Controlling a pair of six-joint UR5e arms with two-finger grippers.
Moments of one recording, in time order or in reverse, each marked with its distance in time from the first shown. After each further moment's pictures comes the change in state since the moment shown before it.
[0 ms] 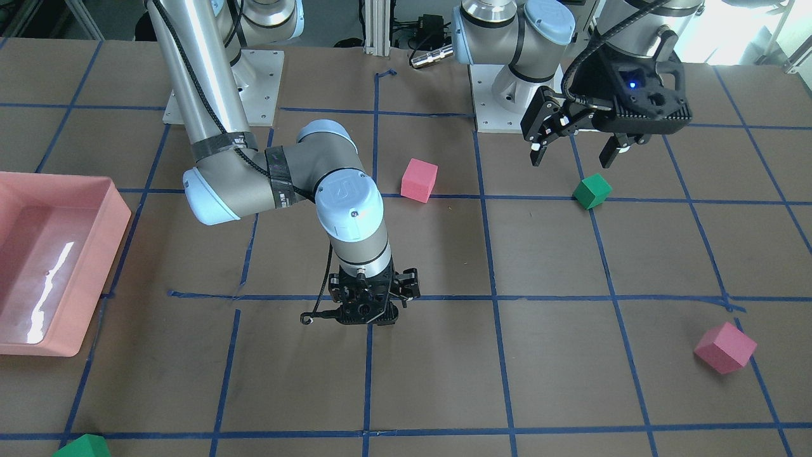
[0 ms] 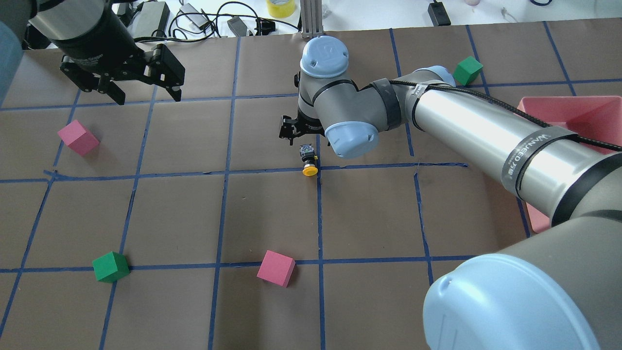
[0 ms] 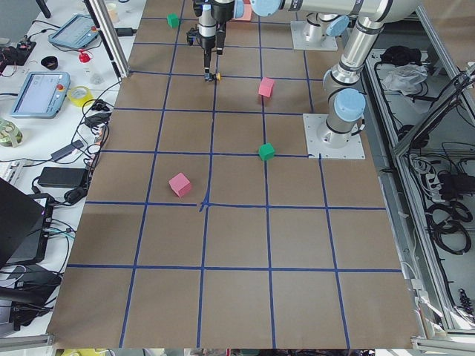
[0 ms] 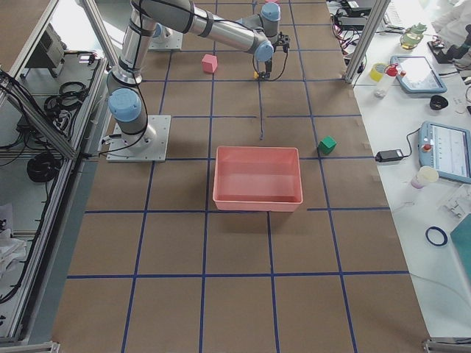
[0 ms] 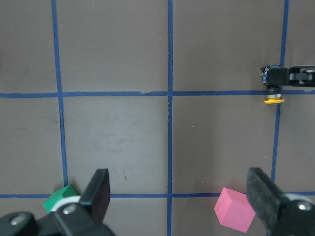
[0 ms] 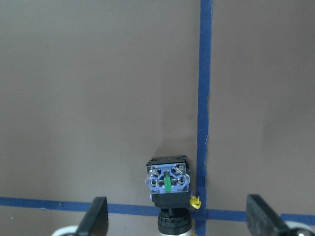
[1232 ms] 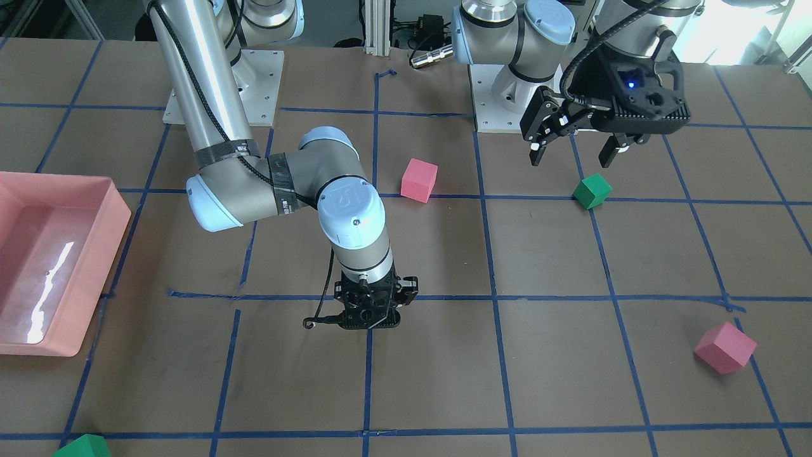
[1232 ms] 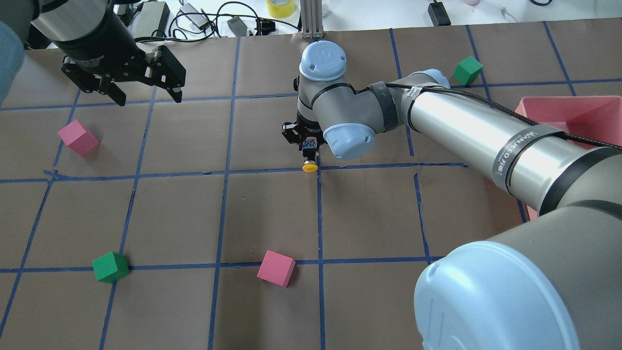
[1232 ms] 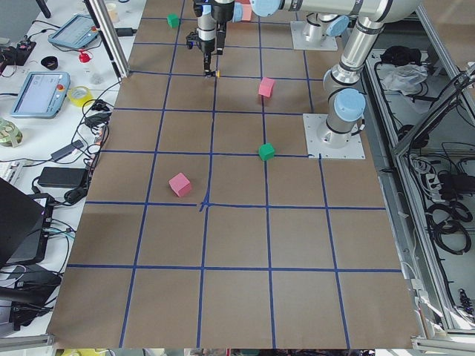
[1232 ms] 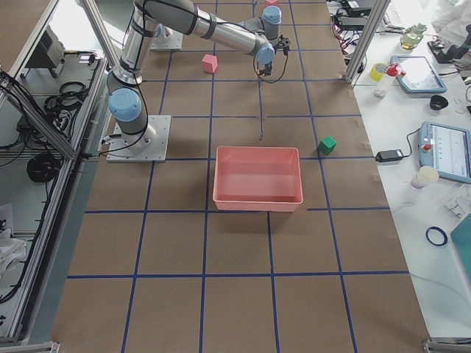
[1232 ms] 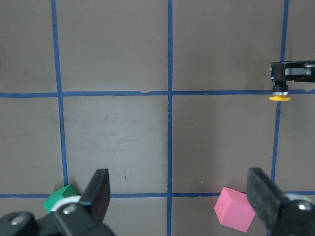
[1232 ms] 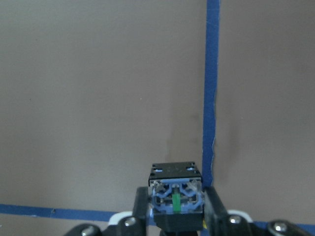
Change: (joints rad) left arm -0.005 -0.001 -0.004 0.000 0.006 -0.001; right arm 0.003 0.044 -0.003 -0.011 0.012 0.001
